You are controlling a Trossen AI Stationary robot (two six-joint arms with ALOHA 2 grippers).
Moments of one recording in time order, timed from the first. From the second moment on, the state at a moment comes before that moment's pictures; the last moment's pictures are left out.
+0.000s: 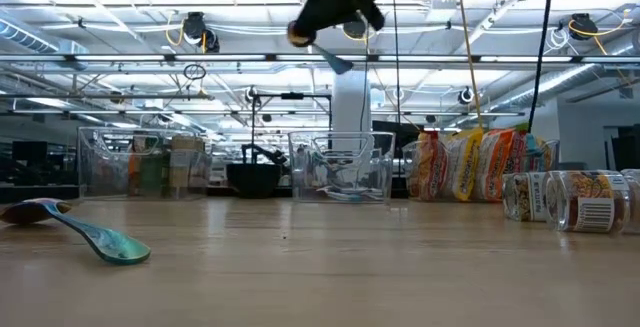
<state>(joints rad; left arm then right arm) -0.90 1.23 0.77 0.05 -0.67 -0.18 0.09 1.69 1.41 -0.30 0.44 0.34</state>
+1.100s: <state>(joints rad) -0.66 1.24 0.77 -0.09 -0.58 -0.26 -0.46 1.84 1.41 -0.33 0.23 0.19</state>
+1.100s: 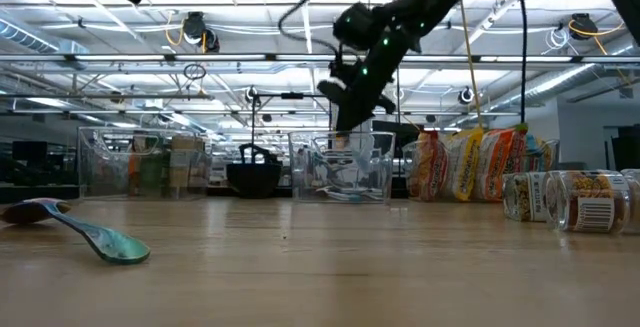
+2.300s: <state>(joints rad) -0.64 1.24 0.77 -0.12 -0.53 -0.25 -0.52 1.98 1.41 -0.33 0.15 0.14</state>
